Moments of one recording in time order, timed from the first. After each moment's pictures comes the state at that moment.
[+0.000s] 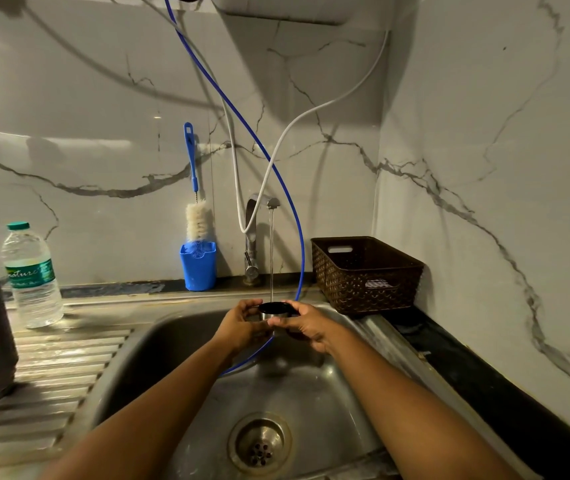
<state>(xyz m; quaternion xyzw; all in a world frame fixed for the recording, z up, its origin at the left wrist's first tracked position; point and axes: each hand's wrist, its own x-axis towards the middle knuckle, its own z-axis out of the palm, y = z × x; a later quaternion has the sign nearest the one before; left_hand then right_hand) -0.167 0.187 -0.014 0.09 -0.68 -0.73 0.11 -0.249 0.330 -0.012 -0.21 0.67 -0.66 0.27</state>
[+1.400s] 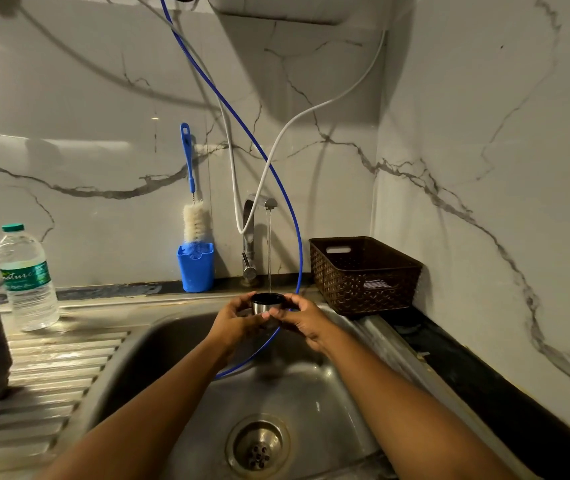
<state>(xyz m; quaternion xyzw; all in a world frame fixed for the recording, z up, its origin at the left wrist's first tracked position) -0.171 0.182 -0.014 0.05 -0.64 -0.75 0.15 -0.254 0.323 -0.015 -0.23 0.64 -0.70 0.20</state>
